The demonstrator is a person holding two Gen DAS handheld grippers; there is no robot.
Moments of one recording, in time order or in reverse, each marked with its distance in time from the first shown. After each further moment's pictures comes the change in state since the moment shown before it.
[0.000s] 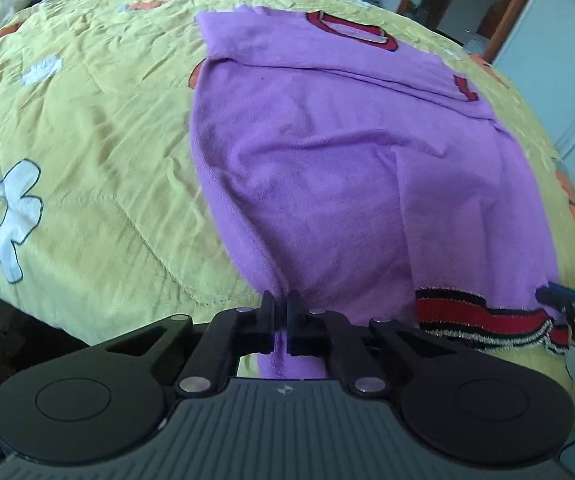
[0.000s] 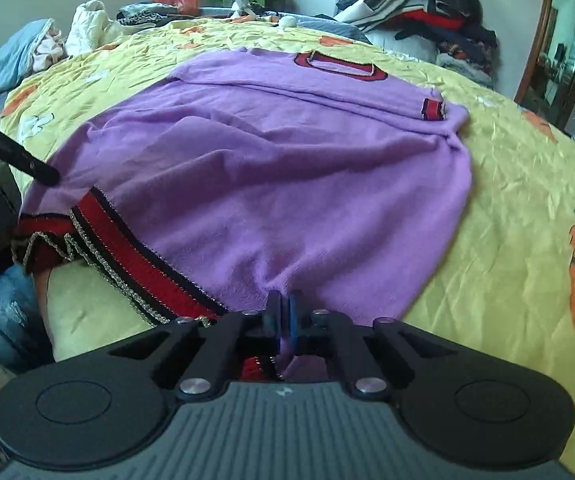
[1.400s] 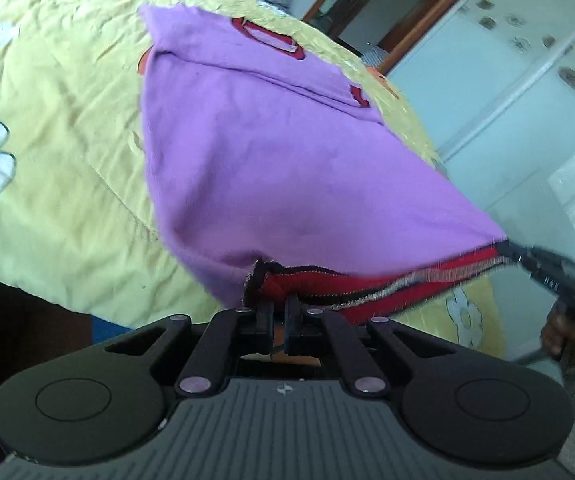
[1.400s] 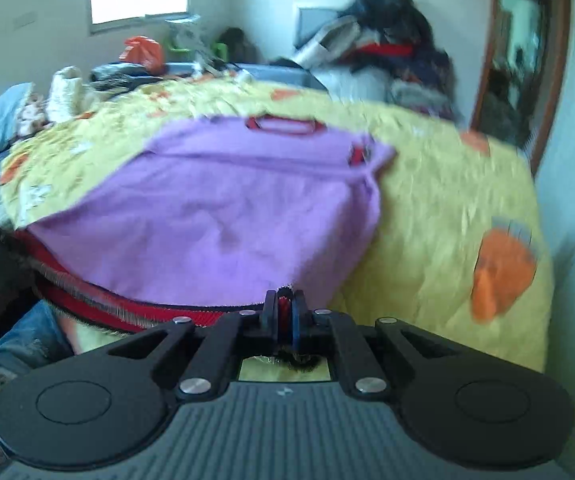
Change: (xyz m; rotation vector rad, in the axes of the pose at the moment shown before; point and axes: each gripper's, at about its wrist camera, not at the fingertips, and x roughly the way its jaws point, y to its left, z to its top) left arm -0.059 0.056 -0.035 -0.008 0.004 -0.394; right arm -0.112 -0.042 0.000 0.098 -0.137 -0.051
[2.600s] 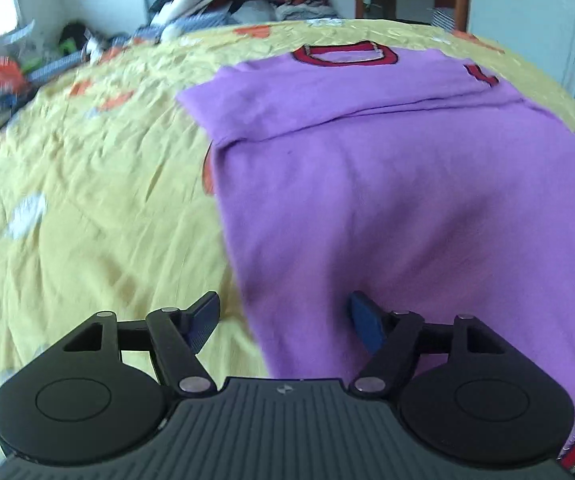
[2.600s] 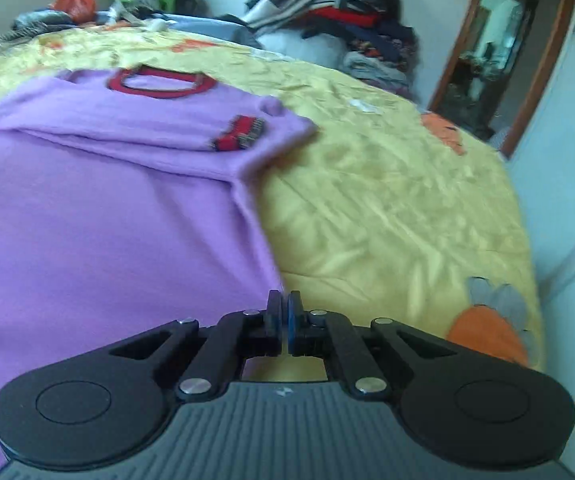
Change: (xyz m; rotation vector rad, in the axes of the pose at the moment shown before) left arm 0.100 0.013 0.092 0.315 -0.069 0.499; right arm 0.214 -0.125 0.058 -0.035 0.126 -0.240
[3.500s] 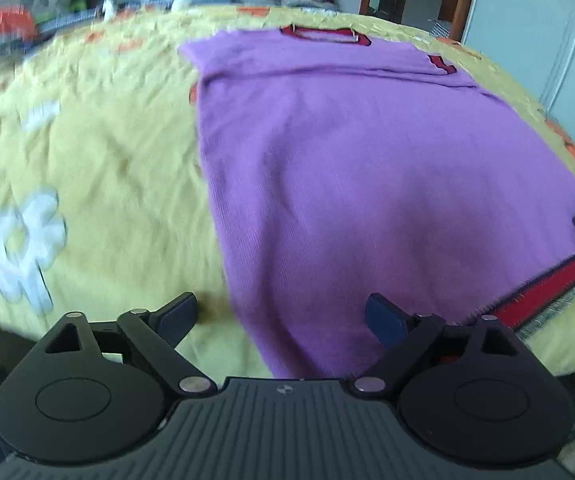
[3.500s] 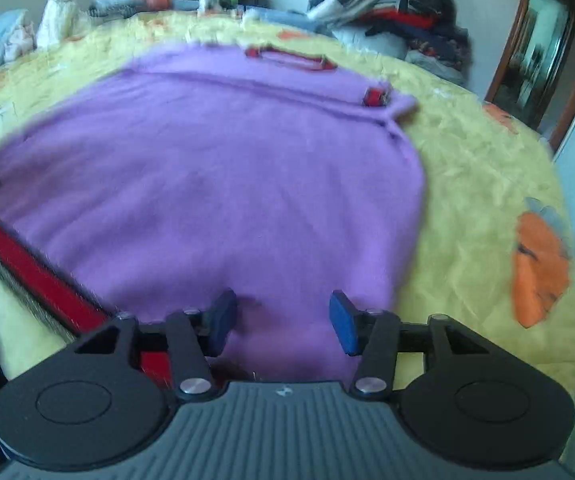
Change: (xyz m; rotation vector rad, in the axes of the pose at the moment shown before) left arm -0.061 -0.030 -0.087 -0.147 0.027 -0.099; right arm -0.122 0.090 -0.104 -0.082 -0.040 0.162
